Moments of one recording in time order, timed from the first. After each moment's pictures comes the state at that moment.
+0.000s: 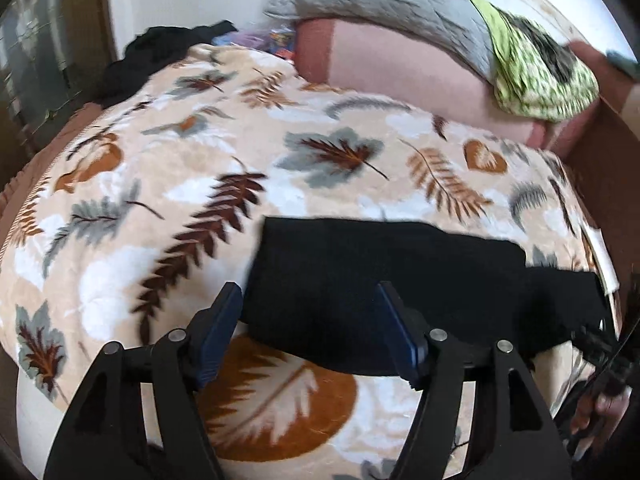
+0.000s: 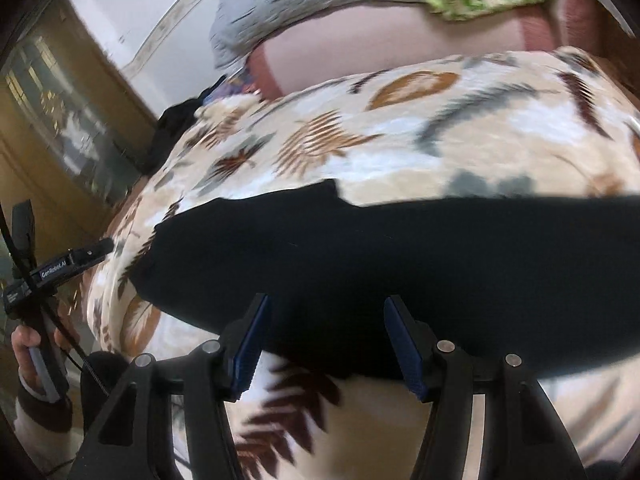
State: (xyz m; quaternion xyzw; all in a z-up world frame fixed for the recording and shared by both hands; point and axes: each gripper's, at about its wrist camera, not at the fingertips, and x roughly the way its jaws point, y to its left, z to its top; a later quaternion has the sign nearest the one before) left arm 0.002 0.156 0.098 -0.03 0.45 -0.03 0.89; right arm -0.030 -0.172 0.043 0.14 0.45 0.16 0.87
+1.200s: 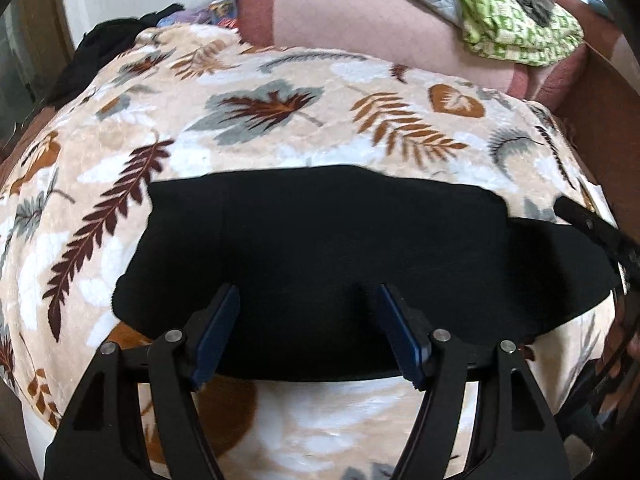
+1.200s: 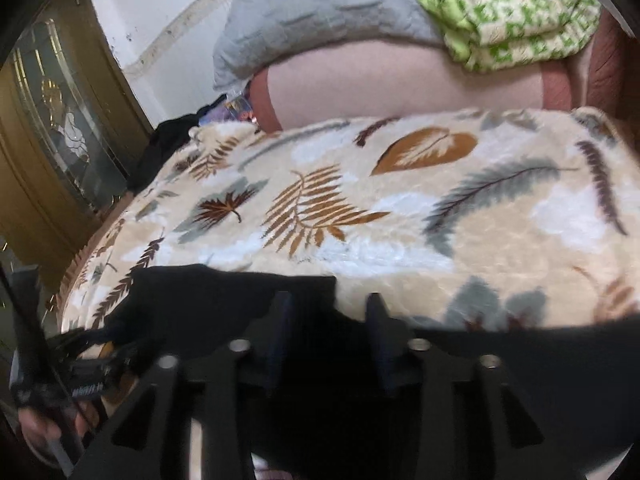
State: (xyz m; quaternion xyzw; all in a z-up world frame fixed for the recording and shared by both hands) left arm 0.008 0.076 0.062 0.00 0.48 -0.06 0.87; right arm 0.004 -0.188 0.069 0.11 0.39 0.12 0.91
